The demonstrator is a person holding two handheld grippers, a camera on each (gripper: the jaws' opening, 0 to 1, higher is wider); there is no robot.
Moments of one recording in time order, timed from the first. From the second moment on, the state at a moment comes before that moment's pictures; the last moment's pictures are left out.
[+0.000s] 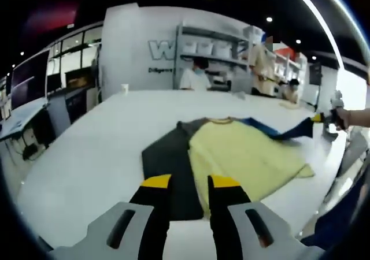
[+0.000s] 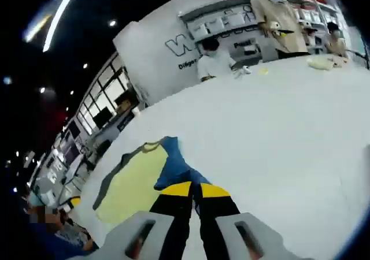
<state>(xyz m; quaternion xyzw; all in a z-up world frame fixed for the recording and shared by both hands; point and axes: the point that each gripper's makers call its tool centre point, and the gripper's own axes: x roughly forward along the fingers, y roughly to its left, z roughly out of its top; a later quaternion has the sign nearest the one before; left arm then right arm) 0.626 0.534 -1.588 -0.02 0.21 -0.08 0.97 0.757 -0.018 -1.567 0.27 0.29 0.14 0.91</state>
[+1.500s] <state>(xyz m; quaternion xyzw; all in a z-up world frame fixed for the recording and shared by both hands) 0.614 0.528 -1.589 -0.03 0.22 0.00 0.97 0.774 -0.116 -1.658 -0.11 0.39 0.15 0.90</state>
